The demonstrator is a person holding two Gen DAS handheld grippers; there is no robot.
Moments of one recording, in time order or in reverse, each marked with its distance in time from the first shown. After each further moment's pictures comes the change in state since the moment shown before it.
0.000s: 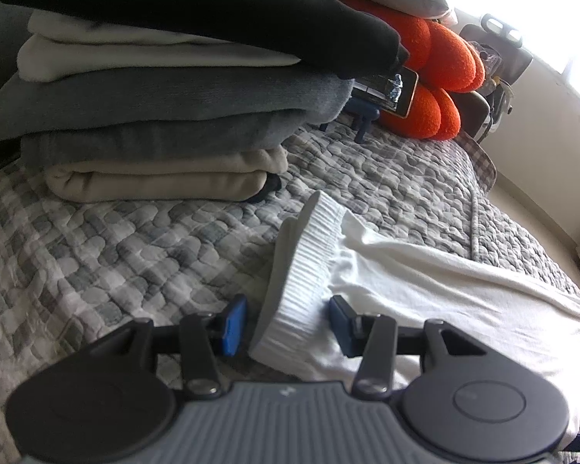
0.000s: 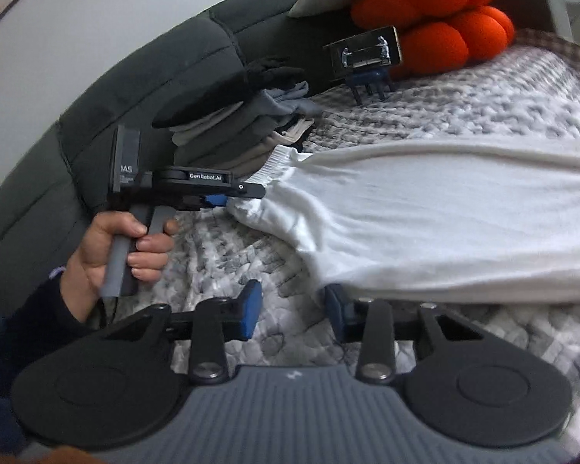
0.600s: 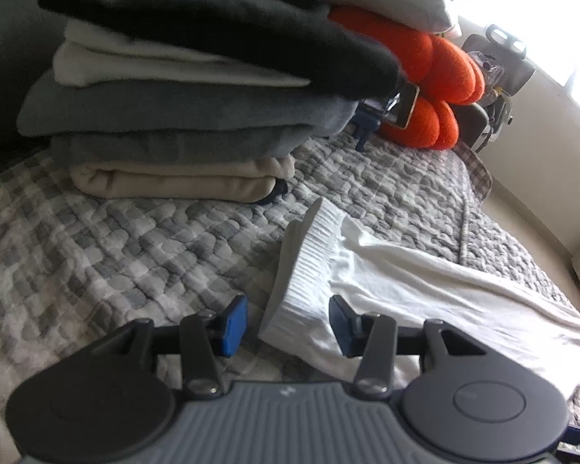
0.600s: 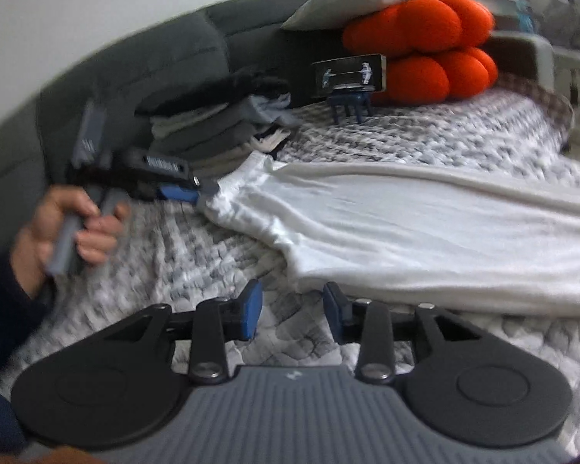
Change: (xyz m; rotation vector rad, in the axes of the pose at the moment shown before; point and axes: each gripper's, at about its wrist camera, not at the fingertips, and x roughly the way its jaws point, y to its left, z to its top) left arm -0.036 0.007 -0.001 -0.035 -0.012 -0.015; right arm -0.001 0.020 -0.007 -0.150 -0.039 -0.177
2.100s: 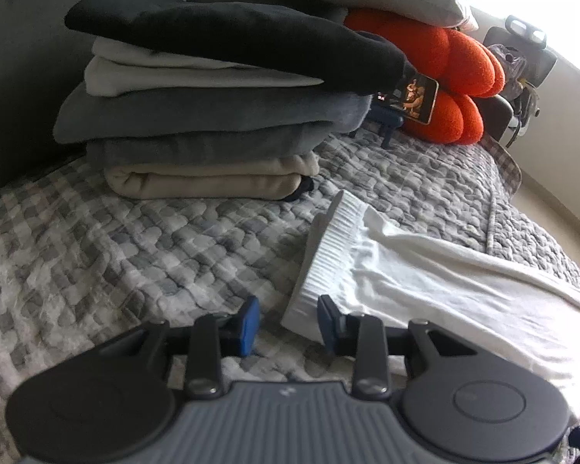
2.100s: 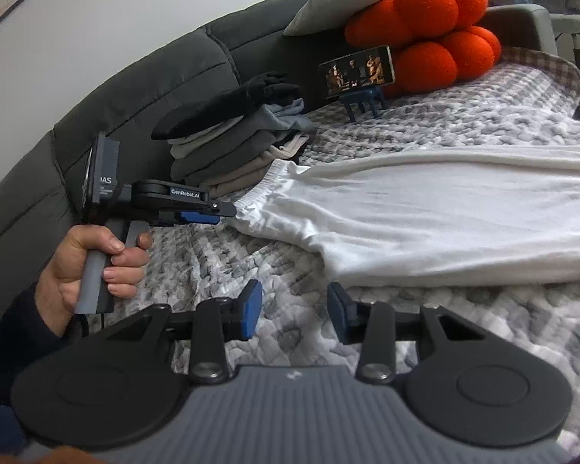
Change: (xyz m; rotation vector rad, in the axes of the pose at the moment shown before) left arm -0.002 -0.008 -0.009 0.028 -0.008 0.142; right arm -0.012 -0.005 -0.004 0.154 -0.039 0.099
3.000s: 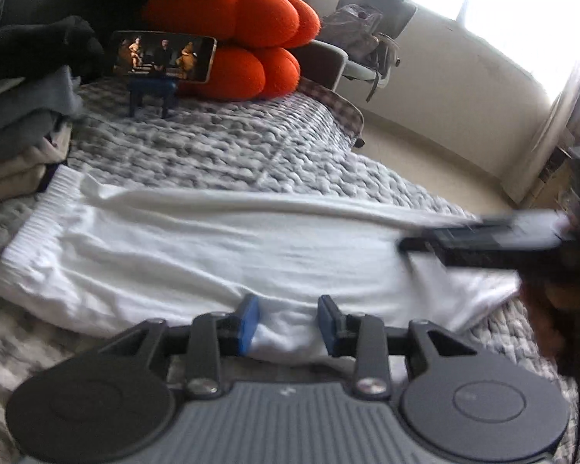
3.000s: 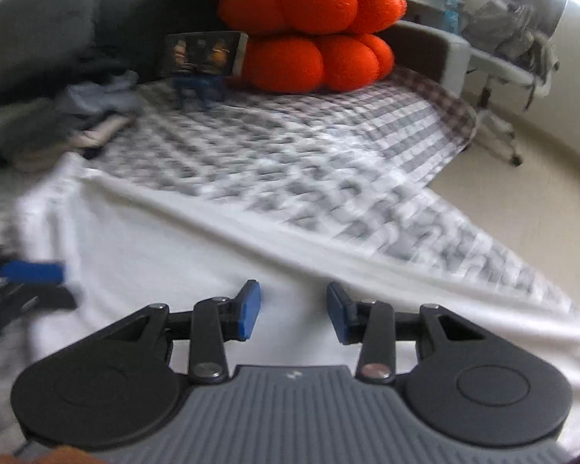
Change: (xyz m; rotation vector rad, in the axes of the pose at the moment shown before) left arm -0.003 -0.146 -0.054 0.233 0.013 -0.349; right arm 0.051 -0.095 0.087 -0.200 0.139 -0.524
